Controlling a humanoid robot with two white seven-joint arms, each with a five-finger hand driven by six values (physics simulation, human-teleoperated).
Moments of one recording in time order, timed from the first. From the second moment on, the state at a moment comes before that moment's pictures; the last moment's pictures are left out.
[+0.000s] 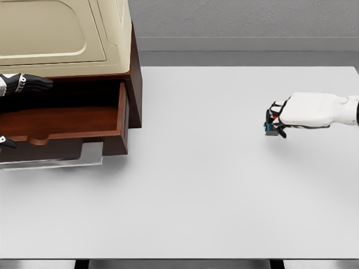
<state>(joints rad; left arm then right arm) -0.82 1.49 -0.93 -1.76 0.84 -0.28 -0.61 -0.74 -1.02 0.72 -1.63 0.40 -0.61 0.61</state>
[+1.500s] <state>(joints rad) -0.82 1.49 -0.94 -1.76 0.83 -0.28 -0.61 -1.22 -0.56 0.95 -1.67 0.38 -0.61 0.61</state>
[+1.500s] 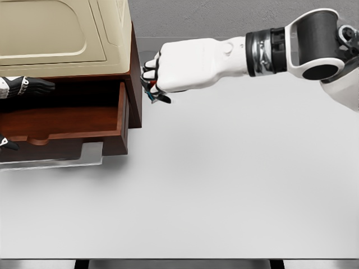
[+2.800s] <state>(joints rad) -0.82 1.45 -0.94 -1.61 0.75 -0.29 -0.61 -1.43 -0.13 1.11 -1.35 0.38 -0.61 0.61</state>
